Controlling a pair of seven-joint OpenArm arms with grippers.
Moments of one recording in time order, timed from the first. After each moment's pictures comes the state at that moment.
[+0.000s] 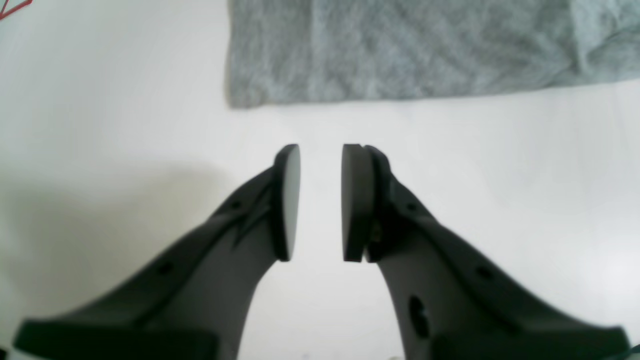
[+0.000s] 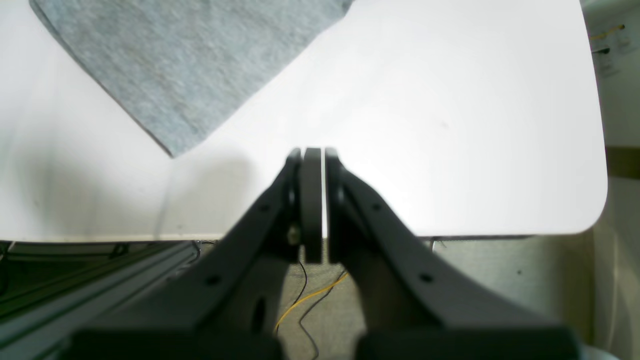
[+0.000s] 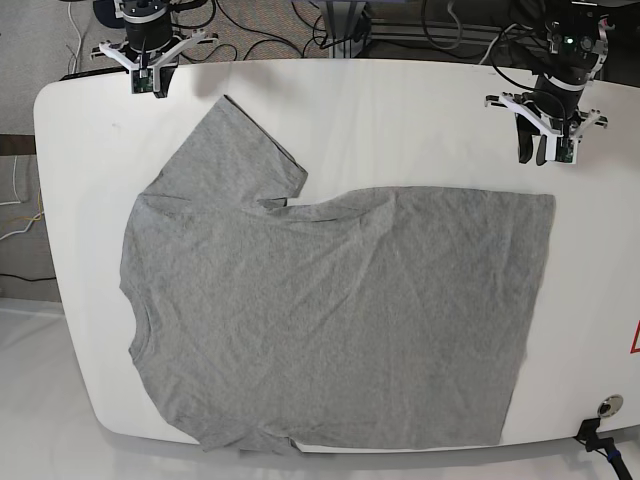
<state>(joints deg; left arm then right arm) 35.6 -17.0 -16.2 117.1 -15.8 -8.9 31.4 -52.1 11.2 11.6 120.2 4.4 -0.2 -24.1</state>
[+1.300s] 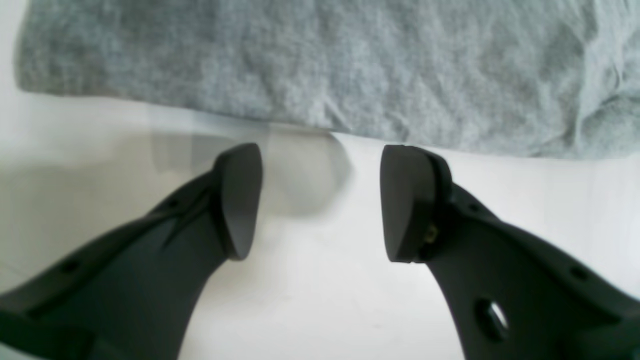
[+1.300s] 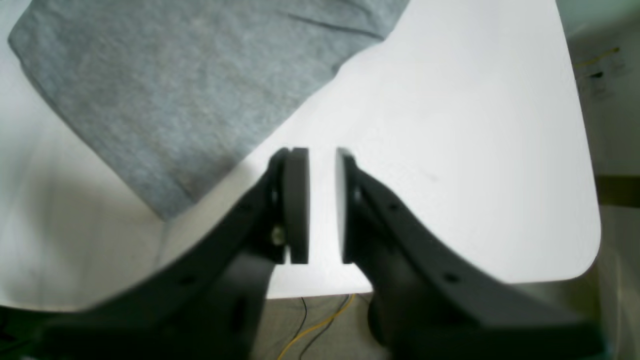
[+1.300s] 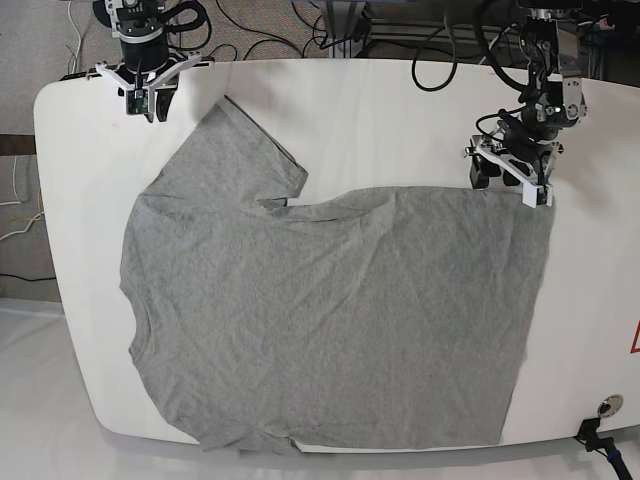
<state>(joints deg) 16.3 -15.1 -10.6 93.5 -29.7 -9.0 38.7 -46.5 11.1 12.7 118.9 4.8 1.1 -23.8</state>
